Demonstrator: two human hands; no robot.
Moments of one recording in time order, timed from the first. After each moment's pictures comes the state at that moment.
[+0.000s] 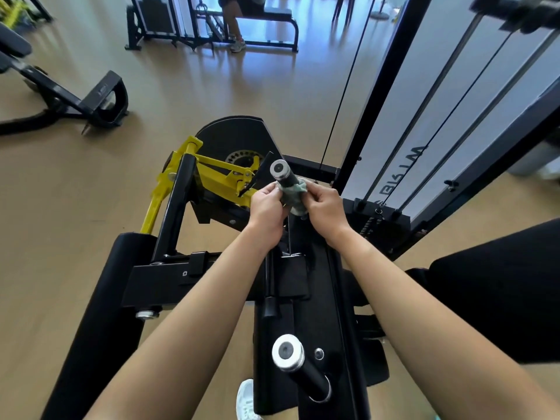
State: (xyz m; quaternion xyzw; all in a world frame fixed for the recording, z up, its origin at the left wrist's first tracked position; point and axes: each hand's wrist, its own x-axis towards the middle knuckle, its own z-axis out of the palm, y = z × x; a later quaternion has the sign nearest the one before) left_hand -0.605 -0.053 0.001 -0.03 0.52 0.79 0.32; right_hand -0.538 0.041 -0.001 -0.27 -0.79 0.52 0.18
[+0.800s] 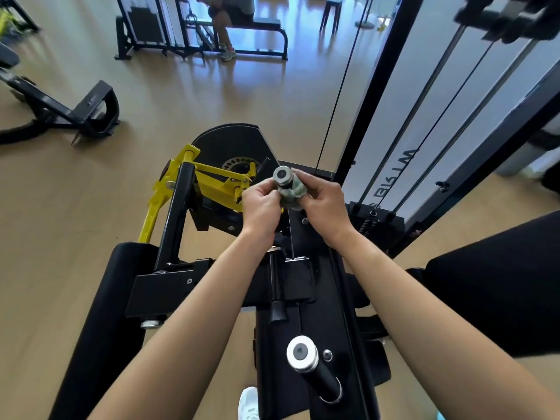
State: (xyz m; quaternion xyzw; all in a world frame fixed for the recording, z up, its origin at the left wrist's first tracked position) left_hand -0.612 -0.073 0.016 0.09 0.59 0.76 0.24; right_hand -0.539 0.029 0.024 -0.19 -0.78 0.54 0.25
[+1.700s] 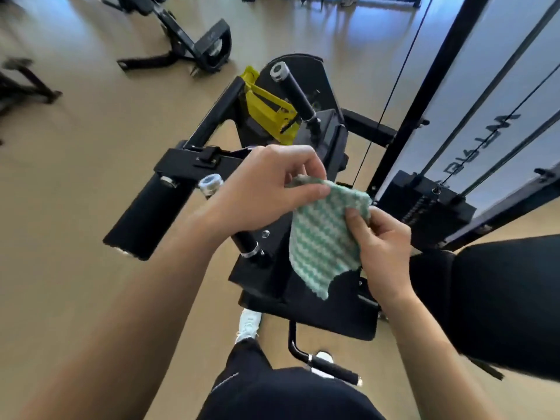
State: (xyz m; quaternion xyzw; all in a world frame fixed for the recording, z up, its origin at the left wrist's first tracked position) left_hand -0.381 -0.110 0.089 0.36 0.84 0.40 0.09; right_hand -0.277 0.067 -0.012 -0.15 -0.68 0.70 0.17
